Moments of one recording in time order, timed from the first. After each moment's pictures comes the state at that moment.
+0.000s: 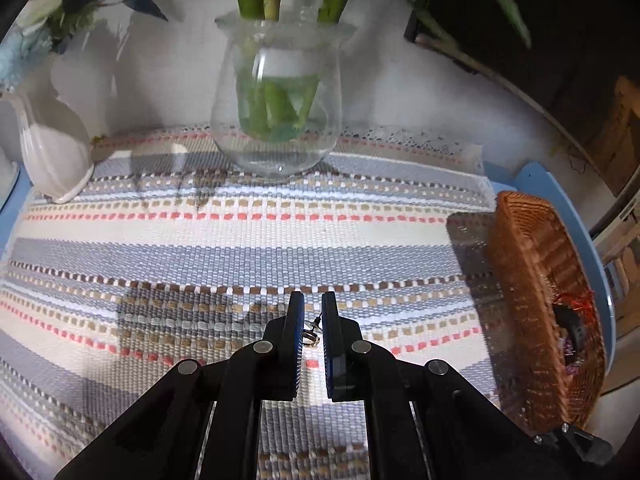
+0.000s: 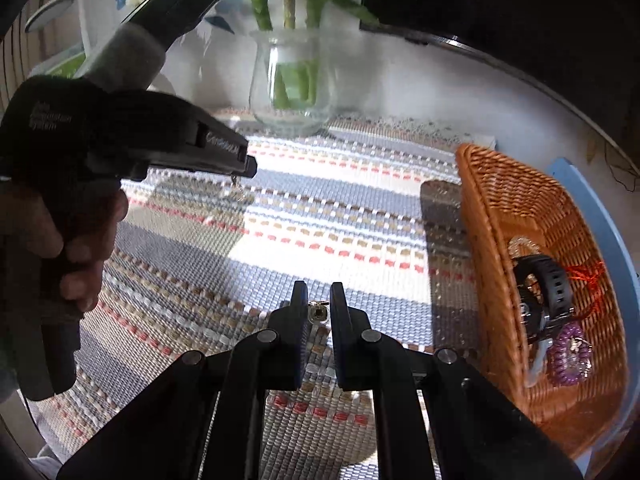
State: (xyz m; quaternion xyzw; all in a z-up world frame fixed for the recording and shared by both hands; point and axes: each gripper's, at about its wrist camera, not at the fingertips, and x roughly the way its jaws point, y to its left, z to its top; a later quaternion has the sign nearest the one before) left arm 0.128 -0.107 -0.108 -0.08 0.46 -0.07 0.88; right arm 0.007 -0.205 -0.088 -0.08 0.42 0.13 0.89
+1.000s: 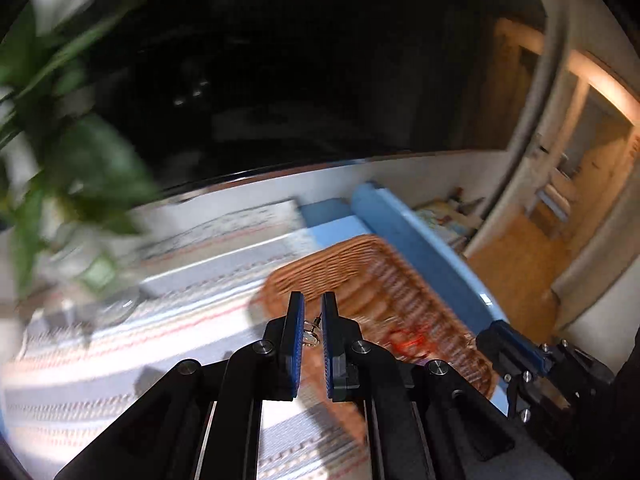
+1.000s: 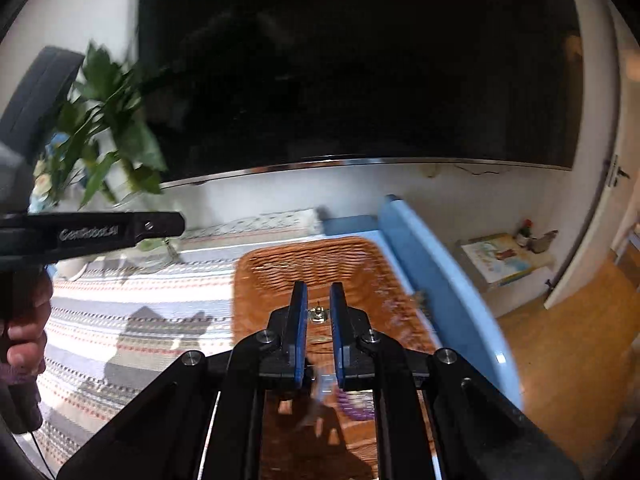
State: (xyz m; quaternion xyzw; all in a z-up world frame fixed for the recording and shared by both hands) left arm 0.122 -0.278 0.020 0.02 0.38 -0.26 0.88; right arm -0.003 -0.374 0.029 0.03 0.32 -0.05 0.94
